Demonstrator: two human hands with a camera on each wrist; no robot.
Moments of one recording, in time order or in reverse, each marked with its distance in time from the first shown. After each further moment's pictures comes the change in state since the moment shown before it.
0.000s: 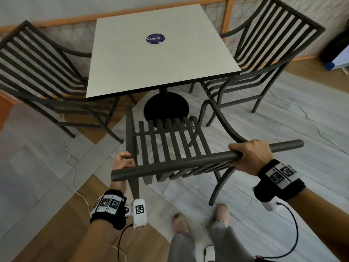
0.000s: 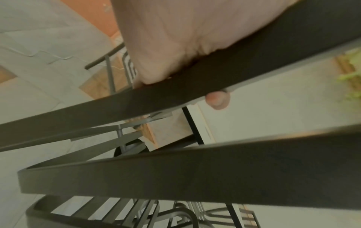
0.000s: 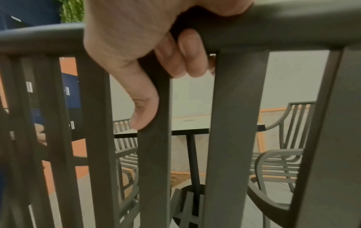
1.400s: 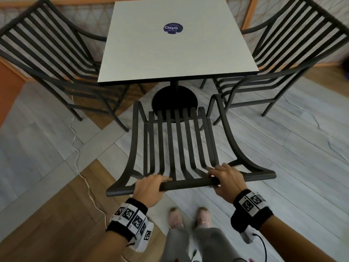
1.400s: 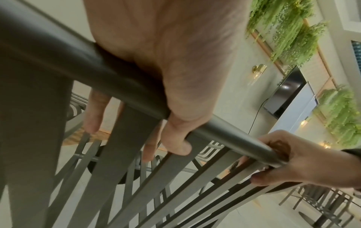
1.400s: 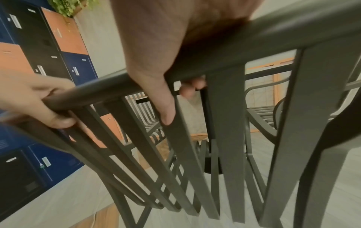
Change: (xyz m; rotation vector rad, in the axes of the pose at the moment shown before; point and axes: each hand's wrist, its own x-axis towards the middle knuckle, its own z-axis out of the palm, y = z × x) left_hand -0.079 -0.004 0.054 1.207 -0.443 0.075; right_hand -0.021 -0.054 0.097 0.089 -0.189 -0.066
